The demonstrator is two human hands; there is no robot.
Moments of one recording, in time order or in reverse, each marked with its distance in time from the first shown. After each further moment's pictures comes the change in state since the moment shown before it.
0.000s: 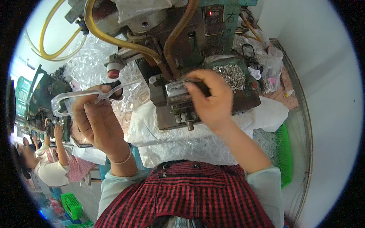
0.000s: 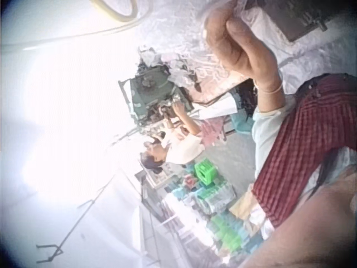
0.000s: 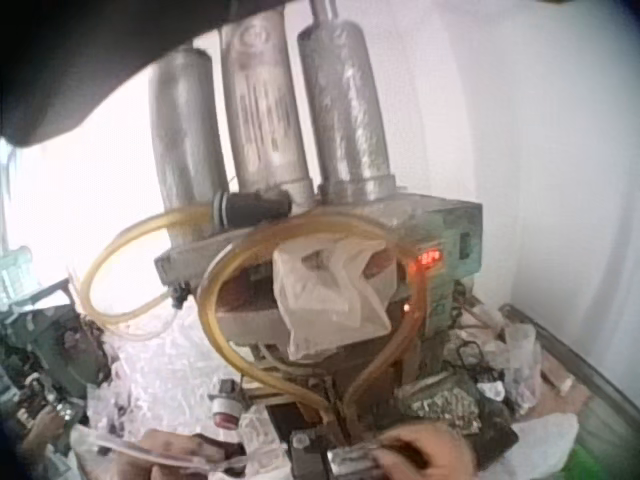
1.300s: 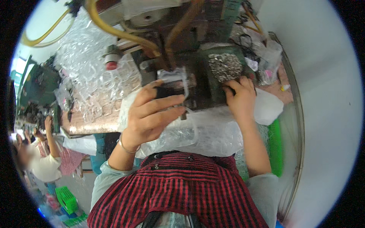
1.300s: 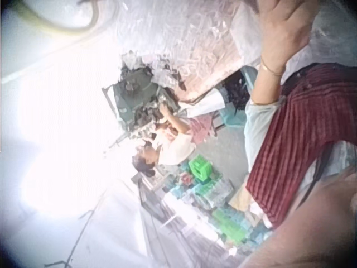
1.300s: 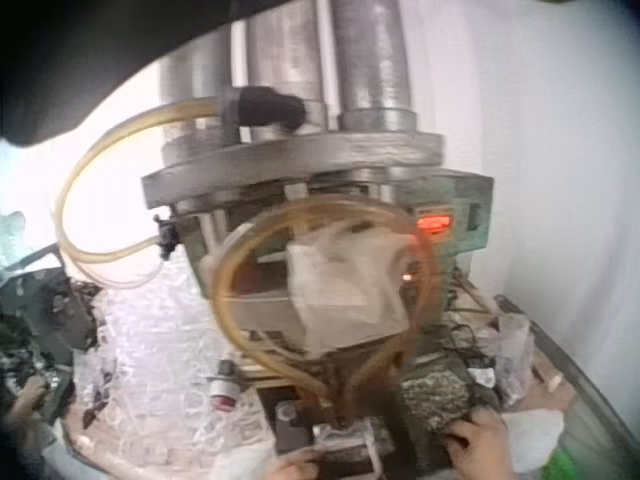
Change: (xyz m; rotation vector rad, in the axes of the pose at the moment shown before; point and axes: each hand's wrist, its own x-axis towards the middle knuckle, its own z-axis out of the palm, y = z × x) left_hand -0.045 -0.032 0.030 0.435 -0.626 0.240; right_hand -0.043 0.085 -0.077 -0.793 -0.182 0.104
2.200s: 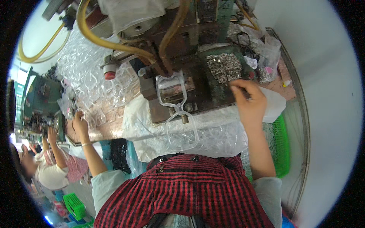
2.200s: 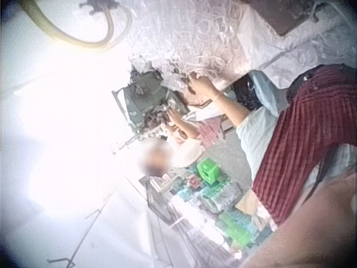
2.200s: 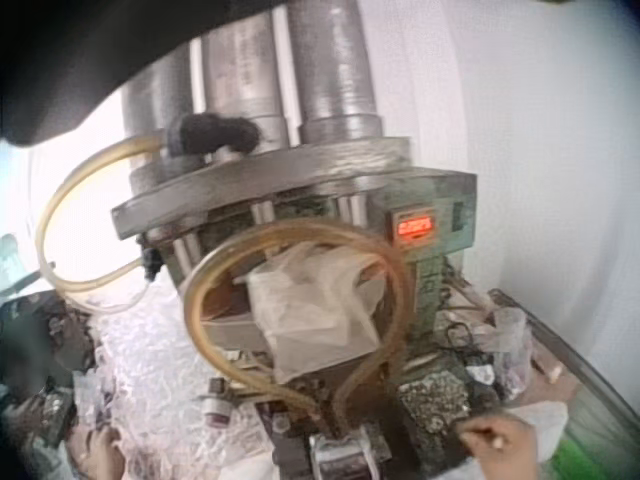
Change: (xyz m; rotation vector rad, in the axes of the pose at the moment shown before) left_hand -0.295 -0.172 -0.217 0.995 -0.042 -1.105; right_hand -0.010 -0.015 -0.034 0.526 0.154 0.216
